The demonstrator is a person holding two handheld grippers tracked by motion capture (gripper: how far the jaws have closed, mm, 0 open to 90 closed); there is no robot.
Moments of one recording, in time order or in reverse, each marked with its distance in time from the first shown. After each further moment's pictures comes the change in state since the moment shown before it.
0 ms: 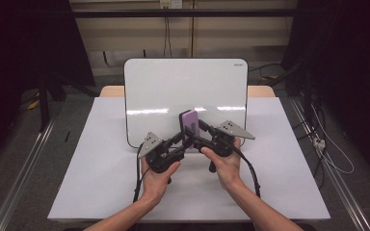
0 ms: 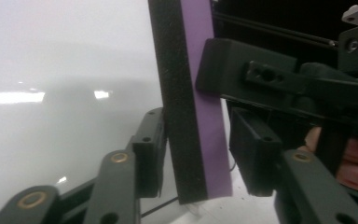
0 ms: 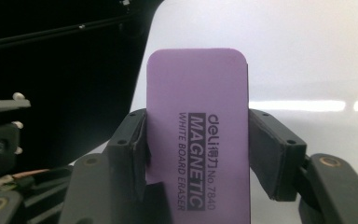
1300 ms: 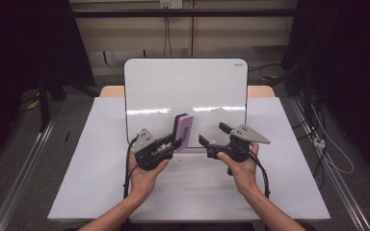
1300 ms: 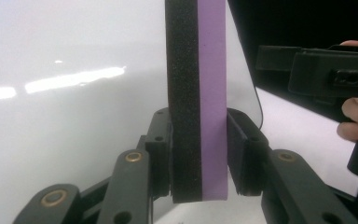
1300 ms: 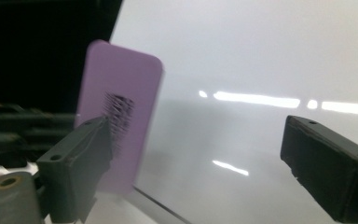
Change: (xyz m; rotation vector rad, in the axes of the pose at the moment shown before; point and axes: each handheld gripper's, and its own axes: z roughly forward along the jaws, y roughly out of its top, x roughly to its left) left arm 0.014 0.022 -0.020 0.187 0.041 0.187; right arm -0.025 0.000 -0.037 0.071 -0.096 -0.122
